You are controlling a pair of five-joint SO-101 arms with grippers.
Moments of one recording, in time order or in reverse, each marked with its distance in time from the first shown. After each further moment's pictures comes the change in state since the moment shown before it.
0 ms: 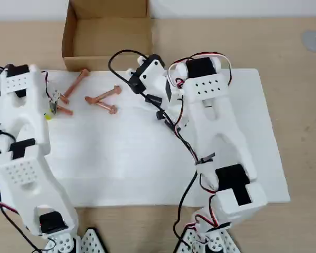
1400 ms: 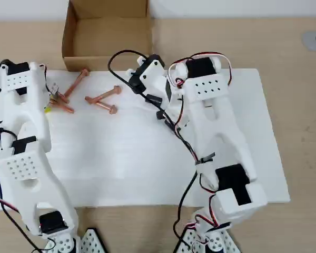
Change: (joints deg) left arm 0.0 2.5 -2.0 -5.4 3.7; right arm 0.0 0.0 0.0 0.0 0.4
